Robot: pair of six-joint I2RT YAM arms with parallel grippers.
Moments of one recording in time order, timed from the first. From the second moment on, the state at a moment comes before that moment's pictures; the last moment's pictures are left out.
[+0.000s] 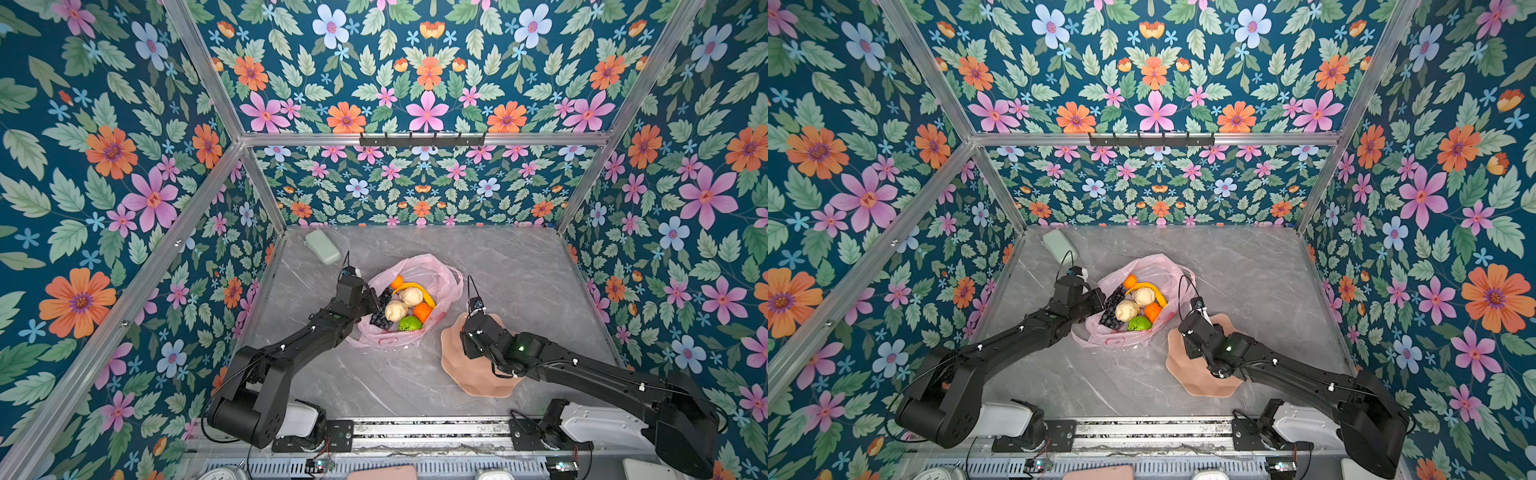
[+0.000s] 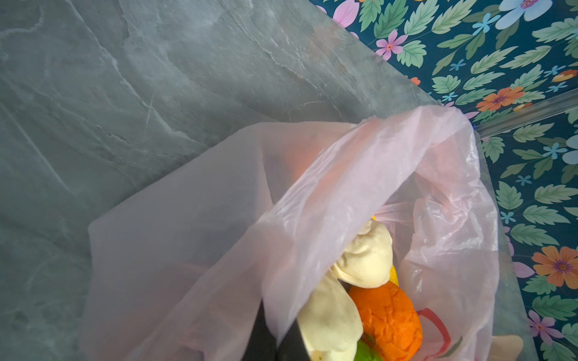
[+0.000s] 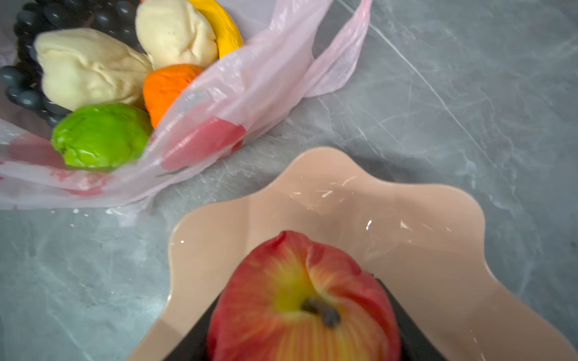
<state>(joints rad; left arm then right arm) -0.41 1.38 0.66 0.07 0.04 -0.65 0.89 1.14 0.62 -0.45 0.40 0.55</state>
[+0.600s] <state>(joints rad) -0.41 1.38 0.67 0.07 0.02 -0.65 0.91 1.30 0.43 -0.12 0.58 0.67</state>
